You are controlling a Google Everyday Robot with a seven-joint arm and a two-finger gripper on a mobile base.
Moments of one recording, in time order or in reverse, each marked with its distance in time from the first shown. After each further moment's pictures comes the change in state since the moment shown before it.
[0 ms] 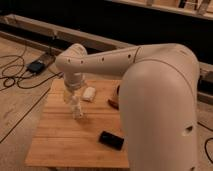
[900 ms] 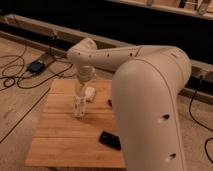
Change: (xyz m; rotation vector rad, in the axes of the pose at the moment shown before) arm 0.002 -0.089 0.014 0.073 0.031 0.136
